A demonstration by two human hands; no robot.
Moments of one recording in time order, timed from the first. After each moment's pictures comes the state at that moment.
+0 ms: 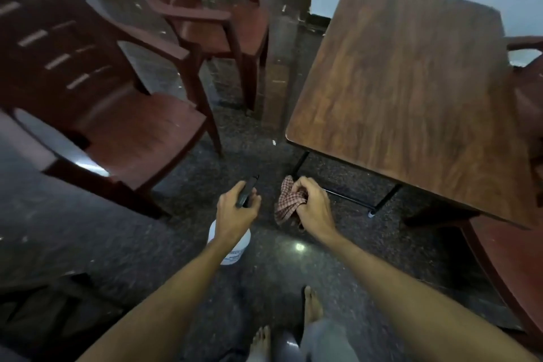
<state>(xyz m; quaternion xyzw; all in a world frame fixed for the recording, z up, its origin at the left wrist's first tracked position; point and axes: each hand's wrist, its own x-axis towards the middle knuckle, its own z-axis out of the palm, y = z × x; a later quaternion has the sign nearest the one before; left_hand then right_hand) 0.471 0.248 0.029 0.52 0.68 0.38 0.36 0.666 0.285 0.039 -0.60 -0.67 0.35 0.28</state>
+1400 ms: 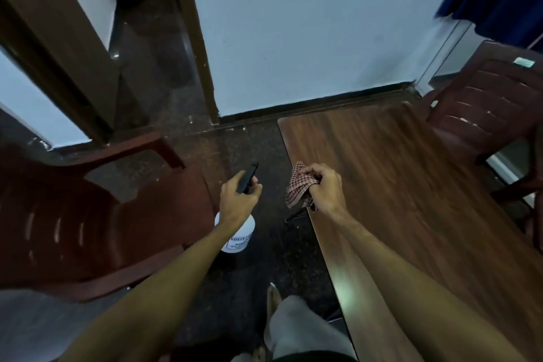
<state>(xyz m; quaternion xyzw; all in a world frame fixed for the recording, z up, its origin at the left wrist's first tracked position) 0.464 0.998 0.214 0.68 0.49 0.33 0.43 0.665 0.913 0.244 -0.78 -0.44 0.18 0.41</state>
